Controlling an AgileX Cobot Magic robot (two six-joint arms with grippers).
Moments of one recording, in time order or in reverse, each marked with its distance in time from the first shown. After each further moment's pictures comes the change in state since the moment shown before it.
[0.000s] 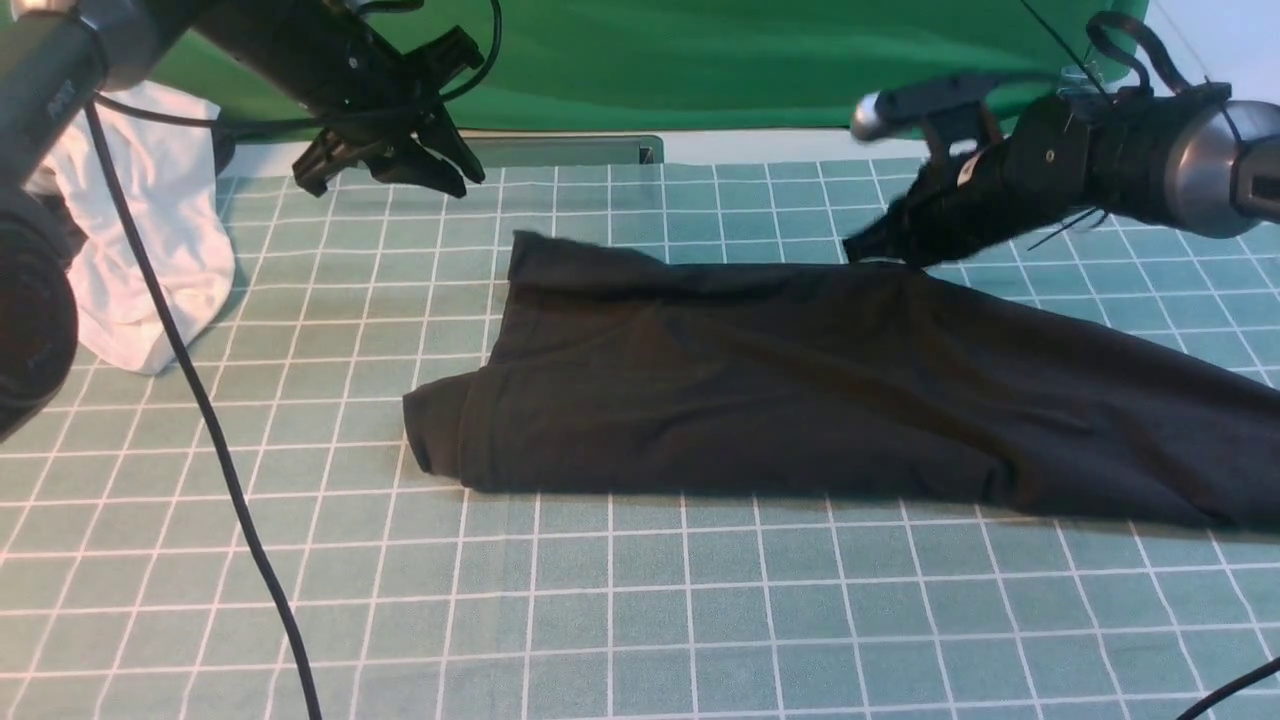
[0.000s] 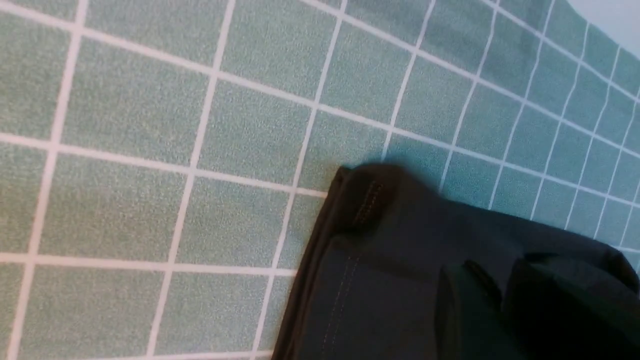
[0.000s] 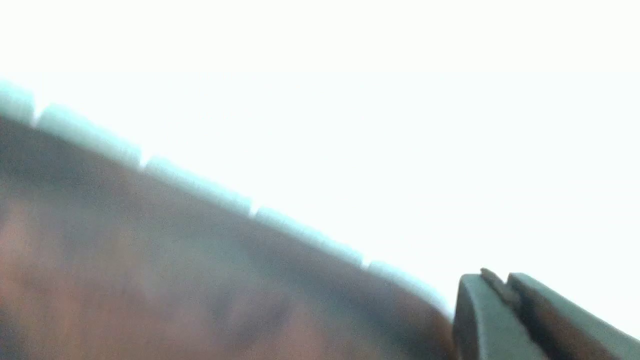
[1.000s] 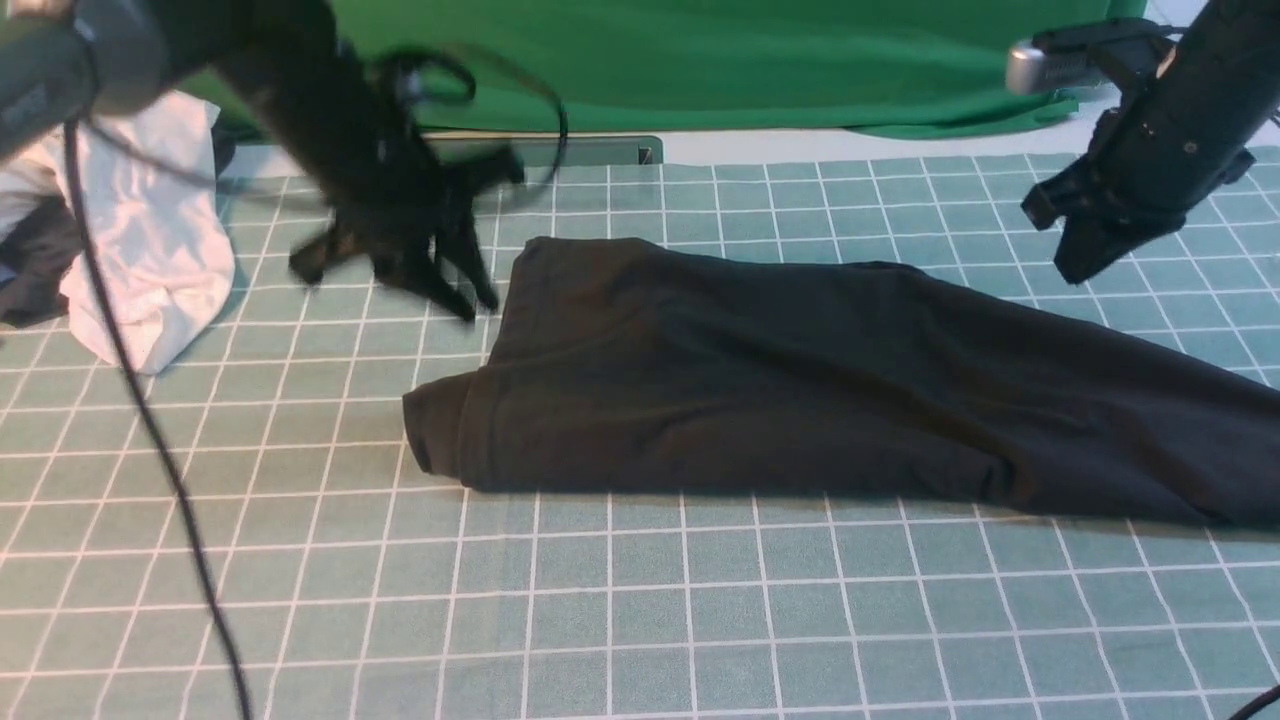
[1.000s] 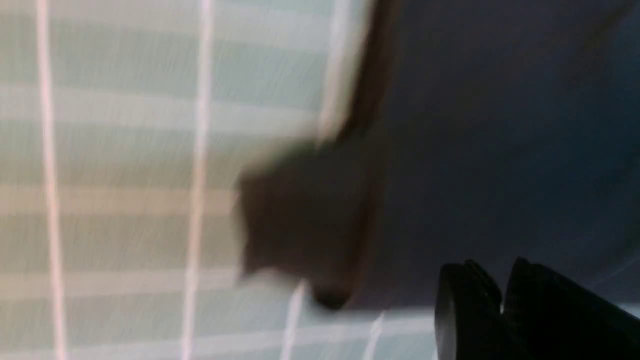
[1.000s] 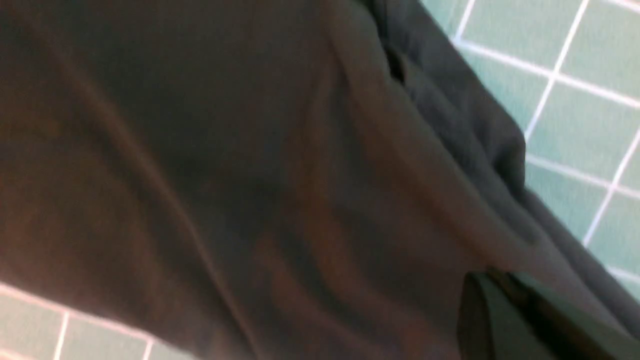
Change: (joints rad) right arm -0.152 -0.187 -0.144 0.001 0.890 -0.095; left arm -0.108 -0.282 0.536 0.123 0.076 0.023
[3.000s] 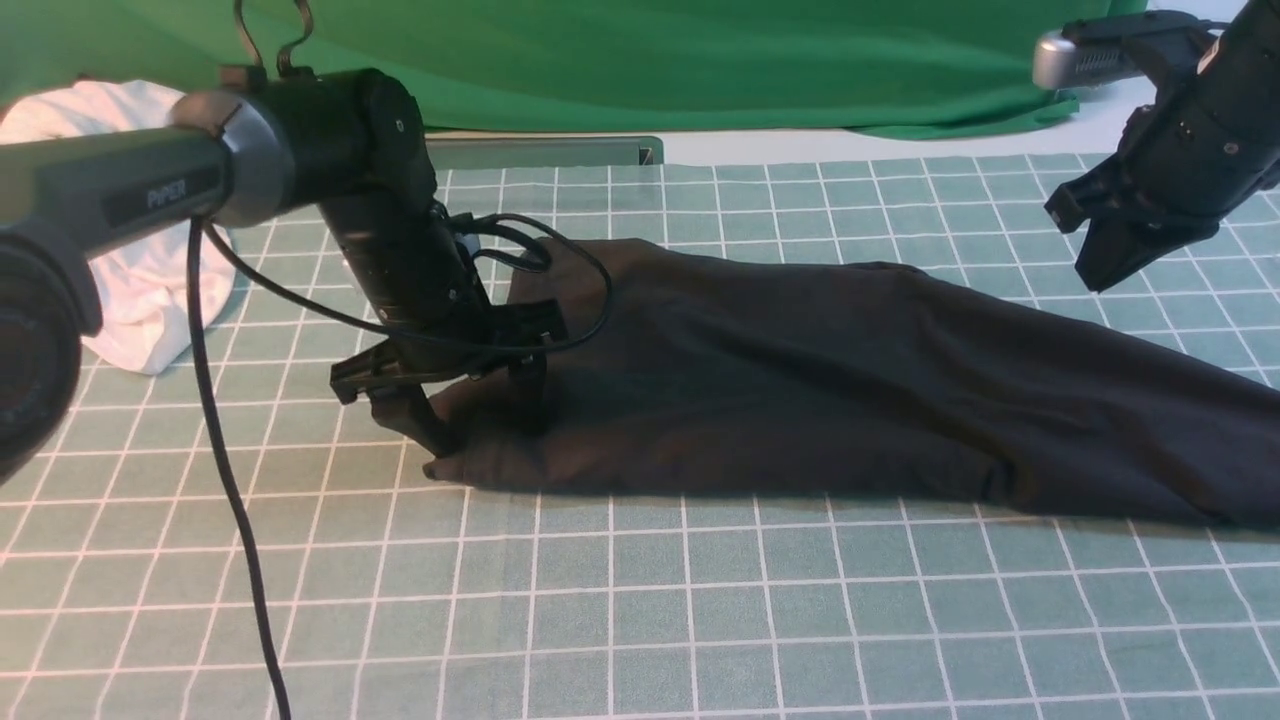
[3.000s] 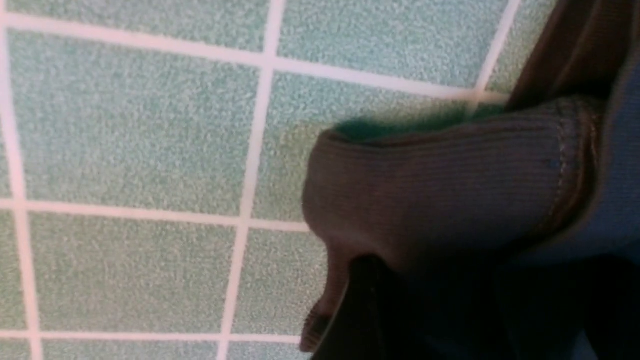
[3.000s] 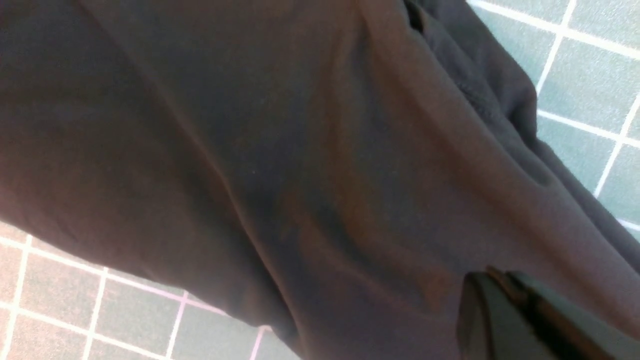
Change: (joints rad) right arm 0.000 -0.081 0.077 0.011 -0.010 0.025; left arm -0.103 0.122 0.043 0.130 -0.099 -0.110
